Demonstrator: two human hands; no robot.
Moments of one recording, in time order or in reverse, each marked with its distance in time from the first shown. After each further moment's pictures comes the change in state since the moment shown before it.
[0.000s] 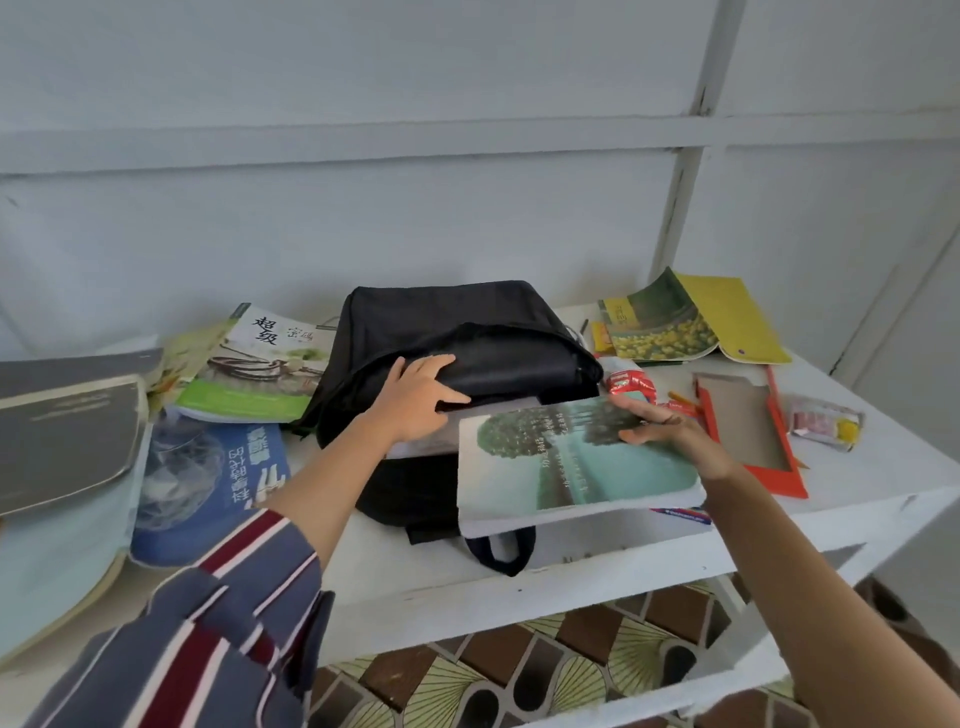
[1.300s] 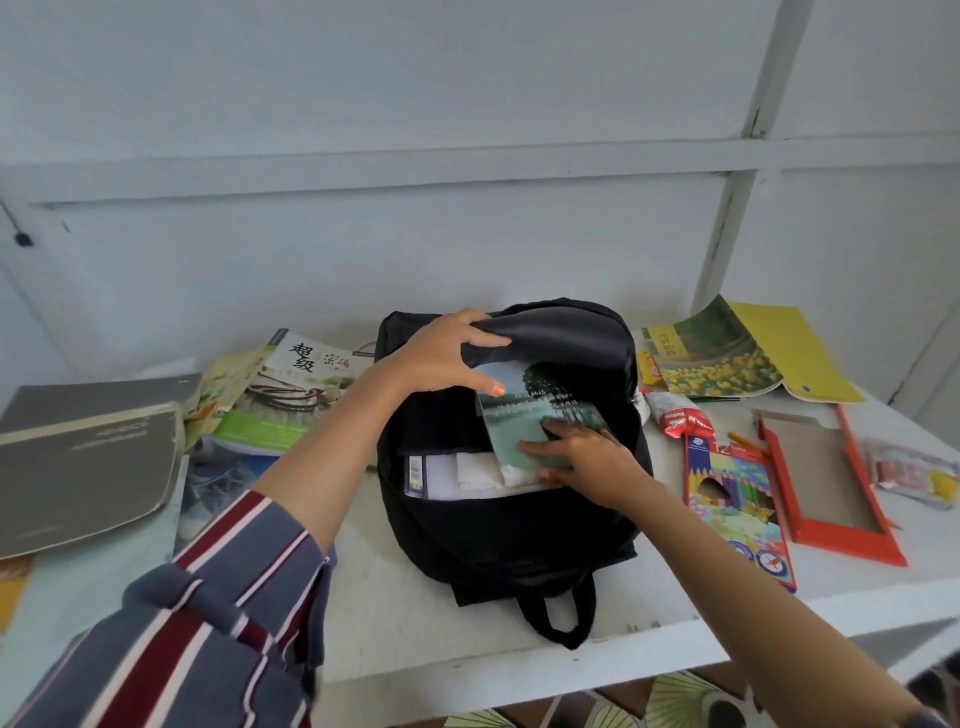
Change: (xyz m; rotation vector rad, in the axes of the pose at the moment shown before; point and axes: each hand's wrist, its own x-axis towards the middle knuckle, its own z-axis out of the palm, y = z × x) left_hand 0.029 -0.025 -0.084 -0.445 0.109 0.074; right_hand 0.087 -0.001 0.102 -1.271 -0.171 -0.288
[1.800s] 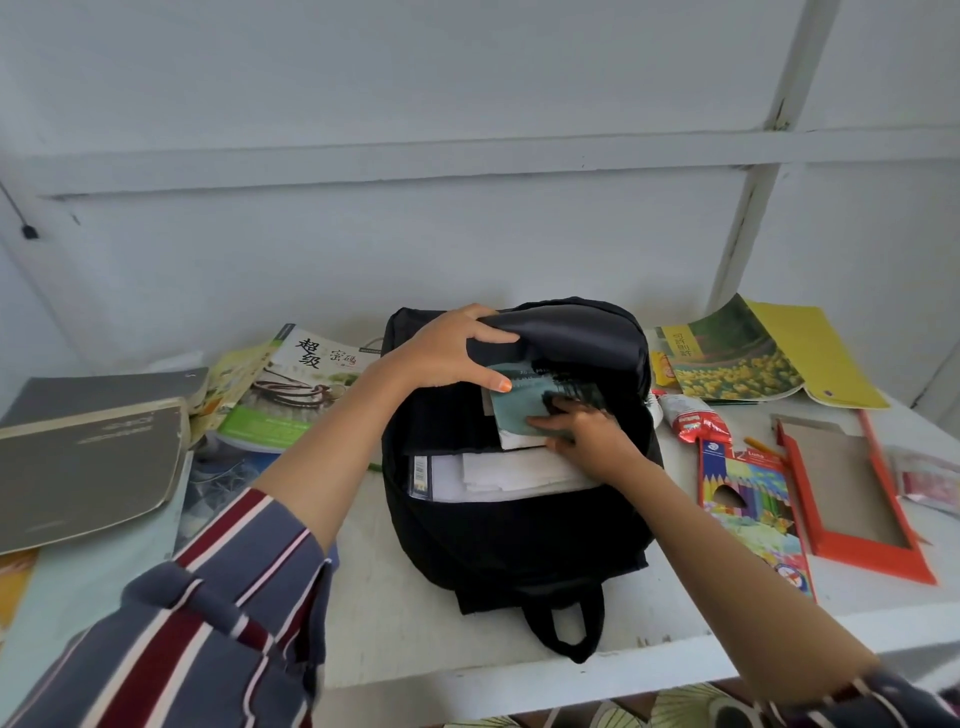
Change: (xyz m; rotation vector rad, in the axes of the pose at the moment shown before) left_hand 0.004 -0.003 -0.002 -0.080 -0.009 -0.016; right_hand 0.040 0.013 0.004 0.138 0.119 0.028
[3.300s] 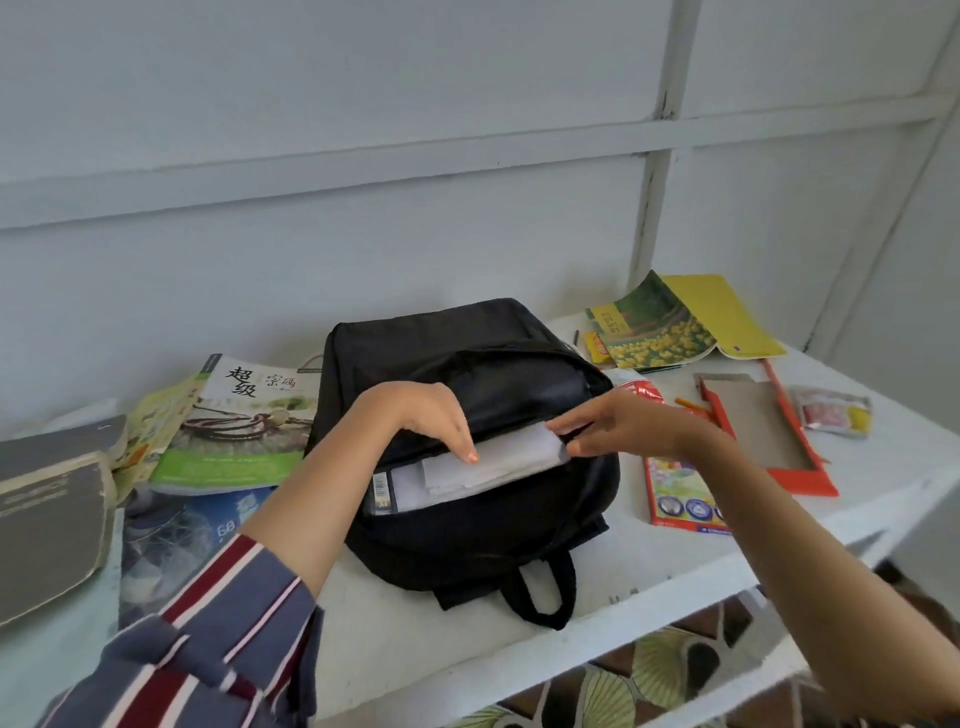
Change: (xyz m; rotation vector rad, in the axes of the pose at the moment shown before) left_hand -0.003 0.021 0.034 0.315 -0.683 -0.260; right_hand -0.087 0.012 -0.075 0.480 -0.199 0.042
